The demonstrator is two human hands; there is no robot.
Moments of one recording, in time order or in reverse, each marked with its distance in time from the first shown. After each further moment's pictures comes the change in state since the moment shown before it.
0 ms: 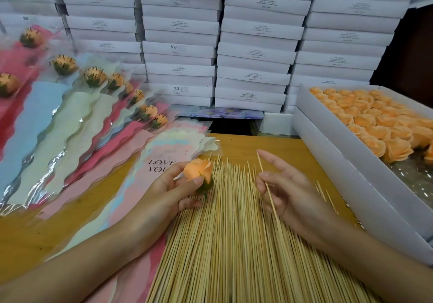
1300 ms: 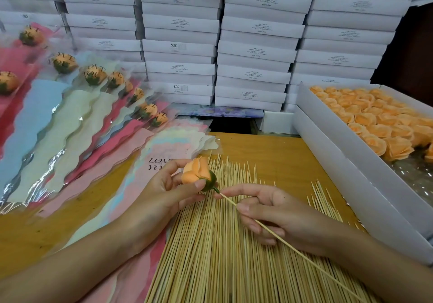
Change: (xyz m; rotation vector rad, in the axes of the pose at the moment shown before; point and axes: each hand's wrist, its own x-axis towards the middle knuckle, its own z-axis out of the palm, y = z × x) left_hand -0.004 0.004 0.000 -0.038 0.017 -0.007; right_hand -0.008 0.000 0.007 -0.108 -0.499 0.255
